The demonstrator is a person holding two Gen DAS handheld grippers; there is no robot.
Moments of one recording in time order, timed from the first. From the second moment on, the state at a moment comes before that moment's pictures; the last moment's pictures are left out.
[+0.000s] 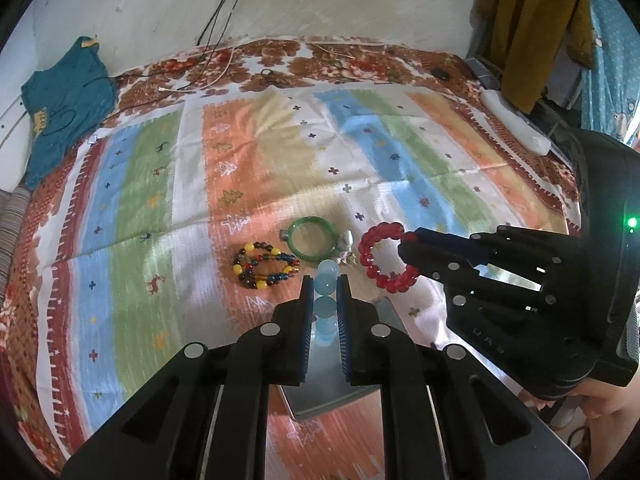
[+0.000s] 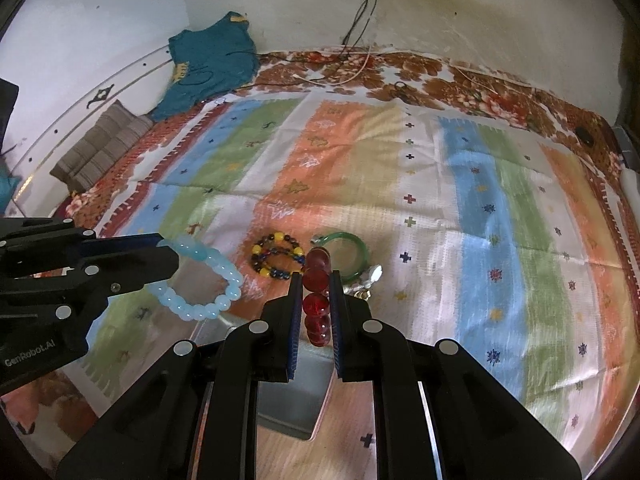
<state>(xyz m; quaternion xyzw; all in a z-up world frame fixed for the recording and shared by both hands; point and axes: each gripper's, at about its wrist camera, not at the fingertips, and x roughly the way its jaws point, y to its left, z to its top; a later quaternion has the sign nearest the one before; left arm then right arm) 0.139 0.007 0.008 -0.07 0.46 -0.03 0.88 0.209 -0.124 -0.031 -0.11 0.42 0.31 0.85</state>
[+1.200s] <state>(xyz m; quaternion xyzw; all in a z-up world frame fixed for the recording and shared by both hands) 0.126 0.031 -0.019 -0.10 0.49 0.03 0.87 0.206 -0.150 -0.053 -0.09 0.46 0.26 0.84</state>
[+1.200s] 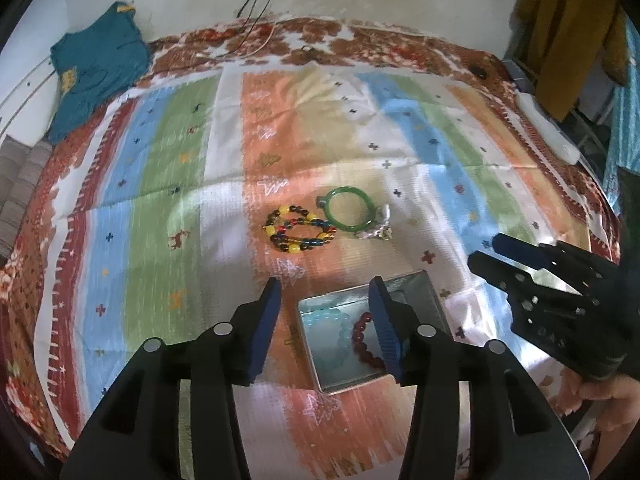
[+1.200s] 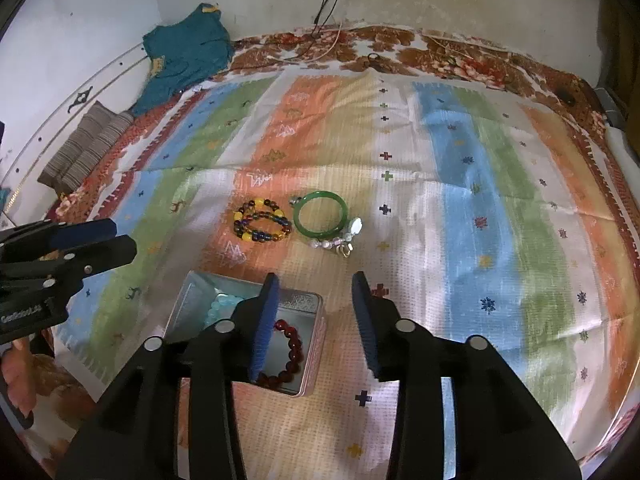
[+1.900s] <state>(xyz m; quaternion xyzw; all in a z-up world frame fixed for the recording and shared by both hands) 0.166 0.042 -0.052 -0.10 0.53 0.06 0.84 0.252 -0.141 -0.075 -0.10 0.48 0.22 0.84</state>
